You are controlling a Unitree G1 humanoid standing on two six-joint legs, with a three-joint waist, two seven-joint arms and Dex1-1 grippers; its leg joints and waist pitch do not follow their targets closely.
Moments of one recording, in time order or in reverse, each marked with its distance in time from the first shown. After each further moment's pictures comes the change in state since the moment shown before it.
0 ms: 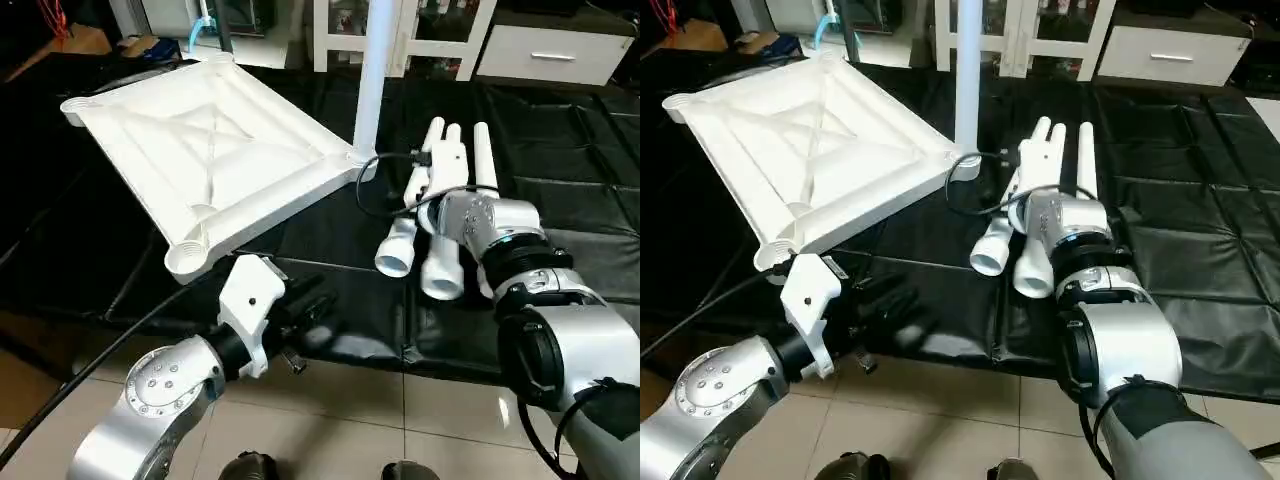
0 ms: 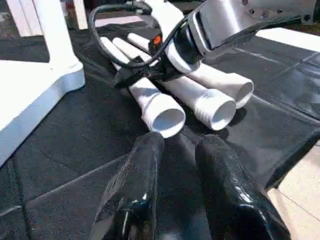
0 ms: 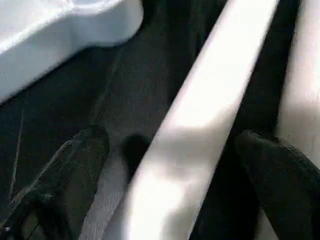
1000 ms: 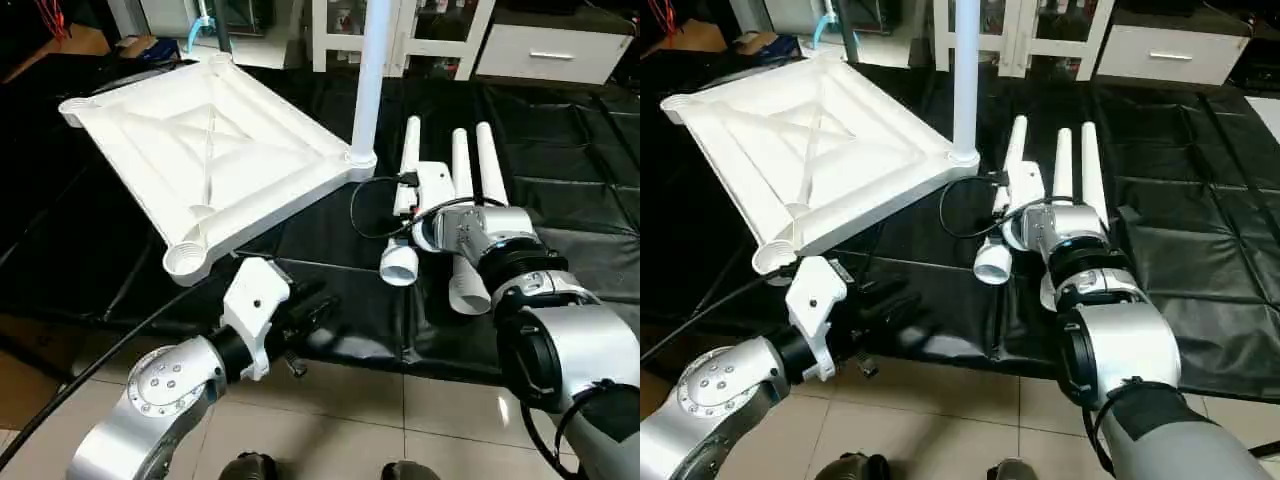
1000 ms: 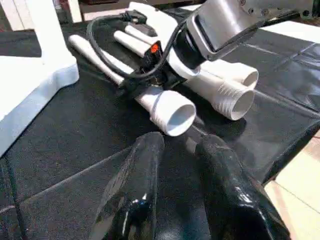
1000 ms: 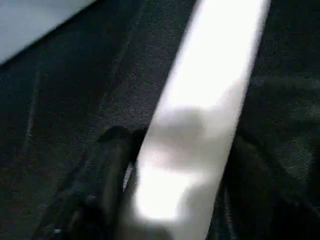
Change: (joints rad) left arm -0.009 0.015 -0.019 -0.002 0.004 0.020 0.000; right arm 0.002 -0.002 -0.001 0.025 -0.015 0.047 0.110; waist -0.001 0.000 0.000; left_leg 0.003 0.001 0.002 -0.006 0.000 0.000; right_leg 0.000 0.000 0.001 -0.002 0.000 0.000
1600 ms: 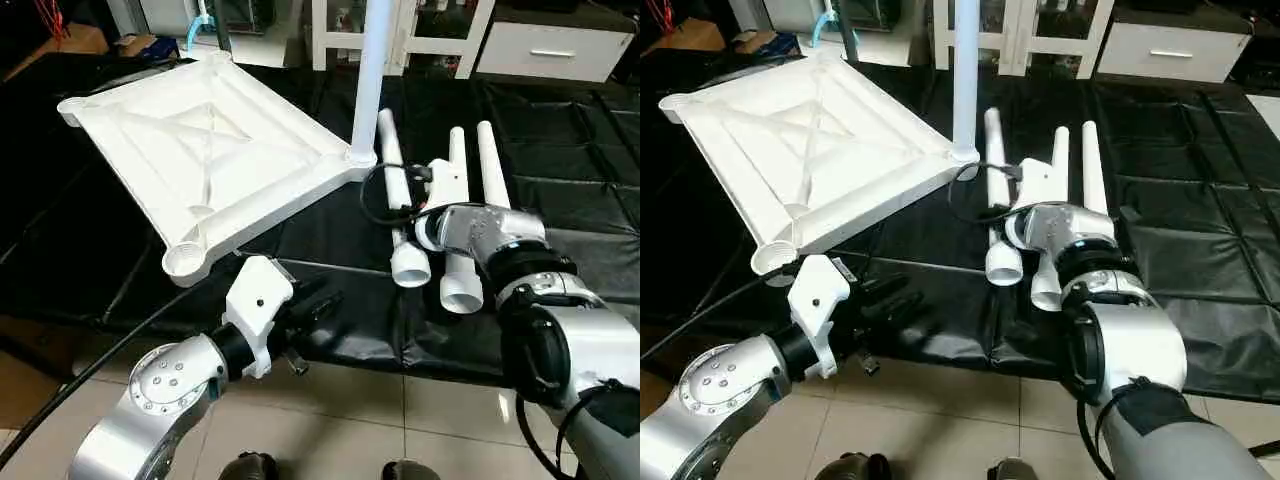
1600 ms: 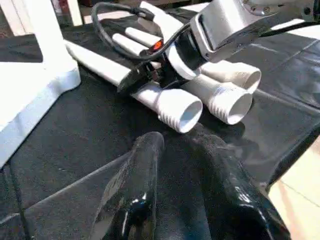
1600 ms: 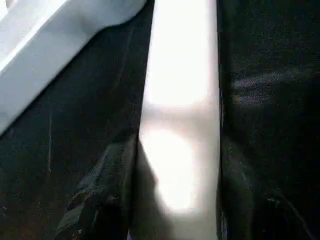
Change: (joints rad) left arm -0.012 0.009 -0.003 0.007 0.021 -0.017 0.002; right arm 0.011 -0.009 -0.150 0.012 0.107 -0.028 -0.051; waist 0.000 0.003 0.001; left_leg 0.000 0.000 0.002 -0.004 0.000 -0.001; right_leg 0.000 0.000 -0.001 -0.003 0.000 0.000
